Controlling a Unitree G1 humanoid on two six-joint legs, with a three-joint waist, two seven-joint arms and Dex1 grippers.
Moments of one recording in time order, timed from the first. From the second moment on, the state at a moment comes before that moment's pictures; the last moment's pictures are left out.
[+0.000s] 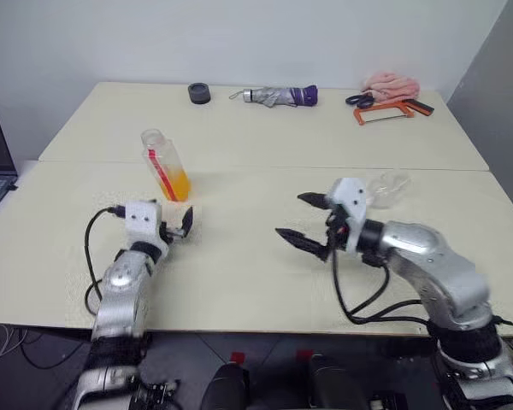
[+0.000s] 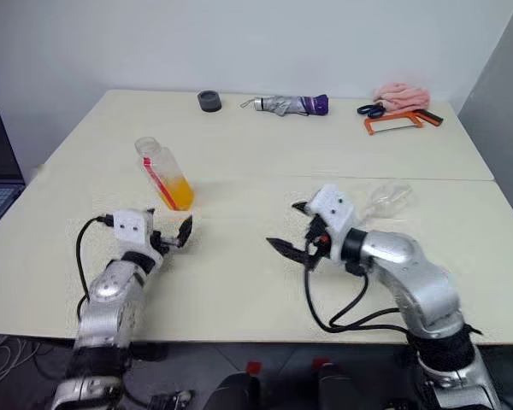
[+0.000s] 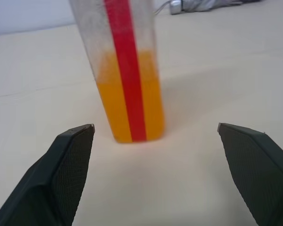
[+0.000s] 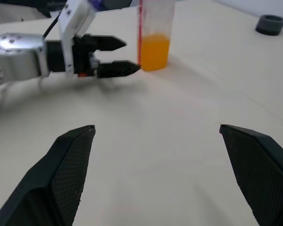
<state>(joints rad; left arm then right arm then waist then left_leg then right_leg) -0.18 0.38 0.18 0.15 -0.15 0.01 -0.32 -0.42 -0.41 0.02 -0.56 0.45 0.86 0.60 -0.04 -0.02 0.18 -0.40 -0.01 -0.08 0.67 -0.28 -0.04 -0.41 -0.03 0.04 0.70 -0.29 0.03</state>
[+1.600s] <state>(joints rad) -0.36 0.59 -0.10 -0.07 -0.43 0.34 -1.12 -0.77 -0.24 -0.69 0.46 0.68 1.18 0.18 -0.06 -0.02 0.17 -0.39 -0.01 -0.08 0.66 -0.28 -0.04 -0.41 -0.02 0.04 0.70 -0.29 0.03</state>
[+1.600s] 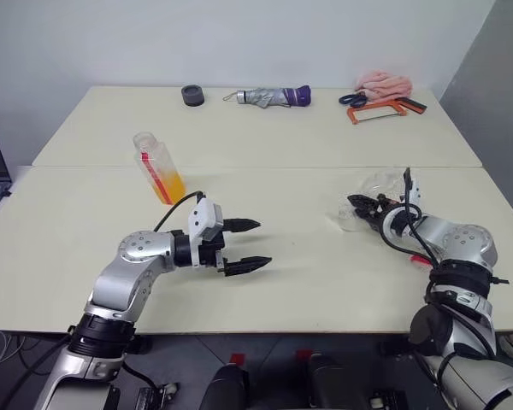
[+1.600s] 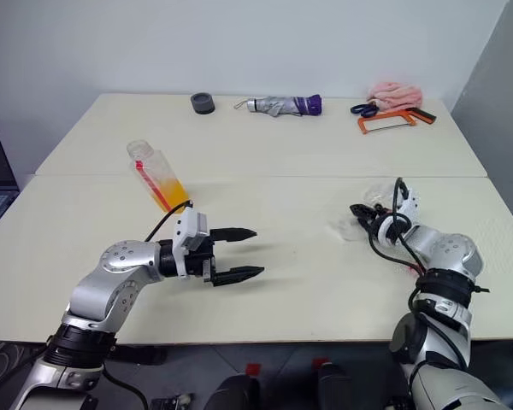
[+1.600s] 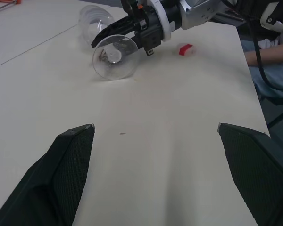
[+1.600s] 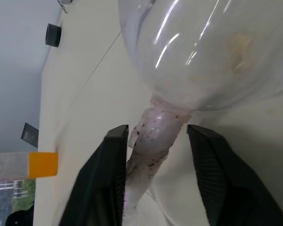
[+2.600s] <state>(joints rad) -0.39 0.59 -0.07 -0.07 -0.45 0.39 -1.10 -0.38 -0.29 -0.11 0.12 0.26 0.30 0.41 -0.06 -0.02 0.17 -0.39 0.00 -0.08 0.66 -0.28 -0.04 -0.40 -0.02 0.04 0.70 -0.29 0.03</state>
